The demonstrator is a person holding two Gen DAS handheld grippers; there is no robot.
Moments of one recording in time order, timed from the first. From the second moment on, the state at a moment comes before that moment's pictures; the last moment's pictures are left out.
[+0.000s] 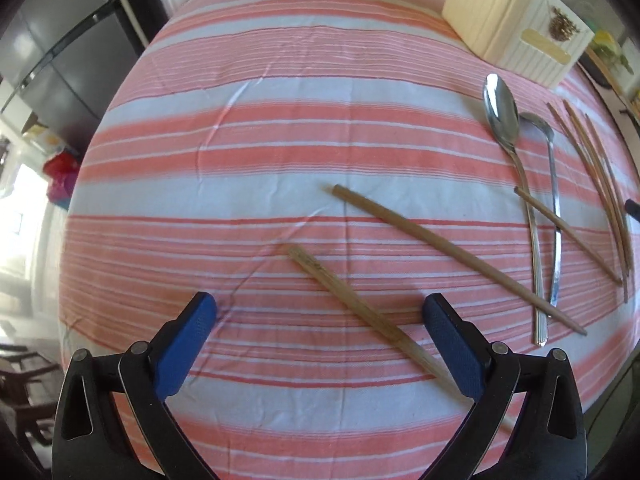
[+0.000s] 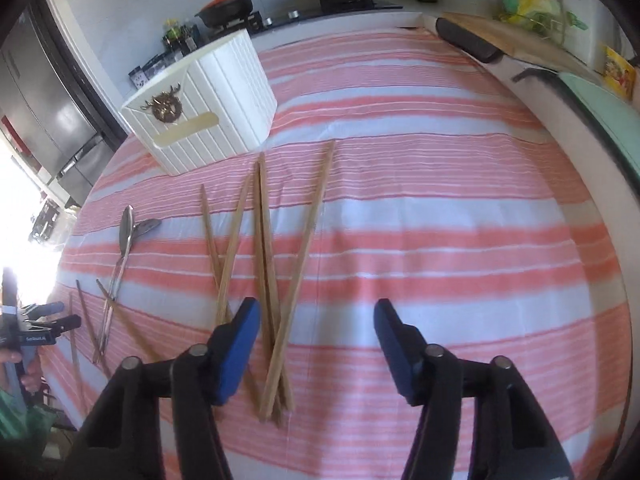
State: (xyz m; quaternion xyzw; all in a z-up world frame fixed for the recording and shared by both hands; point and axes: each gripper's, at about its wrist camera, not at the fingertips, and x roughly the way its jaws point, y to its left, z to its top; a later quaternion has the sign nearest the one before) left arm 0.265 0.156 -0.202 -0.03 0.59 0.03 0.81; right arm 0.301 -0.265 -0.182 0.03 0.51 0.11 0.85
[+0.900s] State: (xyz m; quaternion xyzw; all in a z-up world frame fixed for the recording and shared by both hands) left arm 0.303 0.156 -0.185 -0.05 0.52 -0.05 0.85; right arm 0.357 -0.253 -0.190 -0.07 0.57 0.11 0.81
